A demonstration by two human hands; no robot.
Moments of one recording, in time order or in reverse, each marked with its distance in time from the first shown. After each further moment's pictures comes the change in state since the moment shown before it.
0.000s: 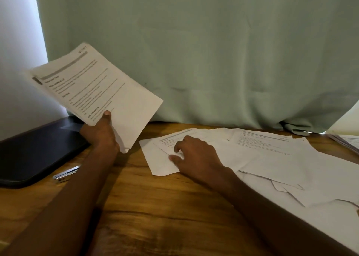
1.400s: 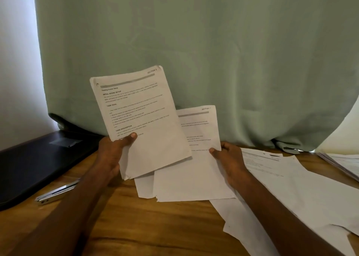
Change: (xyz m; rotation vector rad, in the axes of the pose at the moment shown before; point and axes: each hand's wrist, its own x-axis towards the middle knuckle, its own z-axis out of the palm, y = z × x) left_hand -0.009 -0.023 0.010 0.097 -0.487 -0.158; right_hand 0.018 0.111 -0.013 1.189 0.377 0.619
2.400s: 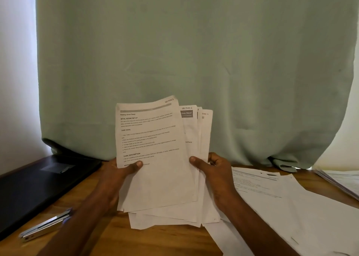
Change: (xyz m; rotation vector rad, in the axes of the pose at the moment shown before) left_hand -0.005 -0.005 0.017 0.074 -0.158 0.049; right_hand -0.022 -0.024 0.020 0.165 -0.118 -0.289
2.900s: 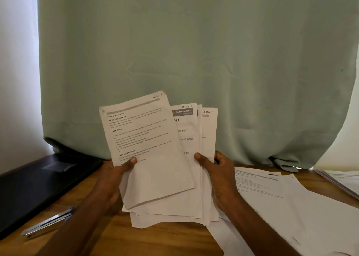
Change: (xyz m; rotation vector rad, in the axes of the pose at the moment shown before) left_hand 0.003 -0.003 -0.006 -0.164 0.062 -0.098; right_hand -0.001 0.000 0.003 0.108 0.060 0.021
